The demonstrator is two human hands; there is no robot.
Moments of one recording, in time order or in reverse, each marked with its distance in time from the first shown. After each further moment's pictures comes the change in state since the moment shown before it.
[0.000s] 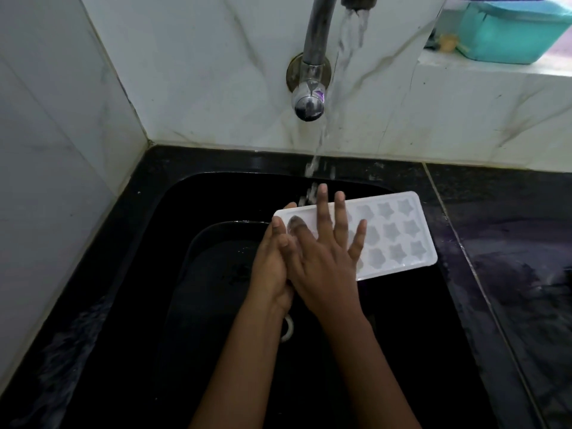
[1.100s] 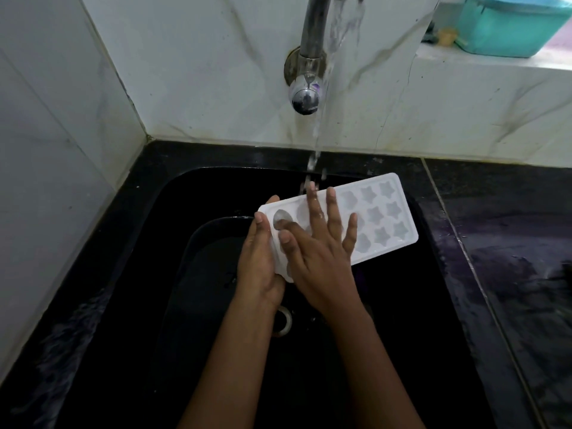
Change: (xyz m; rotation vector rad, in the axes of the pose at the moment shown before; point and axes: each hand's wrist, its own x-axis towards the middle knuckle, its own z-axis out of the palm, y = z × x) left_hand -0.005 0.005 -0.003 -0.102 0.022 0.065; right_hand -0.003 0.006 0.001 0.136 -0.033 -0.076
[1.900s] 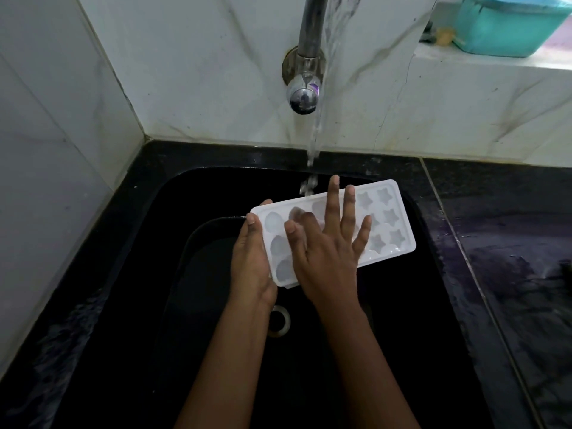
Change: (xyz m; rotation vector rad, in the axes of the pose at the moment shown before) left_hand 0.009 -0.001 -0.011 0.077 0.121 0.065; right_hand 0.003 0.001 0.000 -0.061 0.099 0.141
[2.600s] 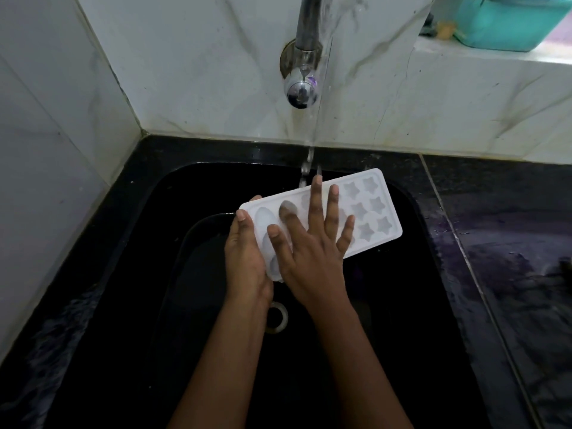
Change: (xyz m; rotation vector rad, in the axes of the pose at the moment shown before) left_hand -0.001 -0.003 -0.002 0.028 0.097 0.097; right_hand -0.003 -0.003 0.003 0.052 -0.111 -0.058
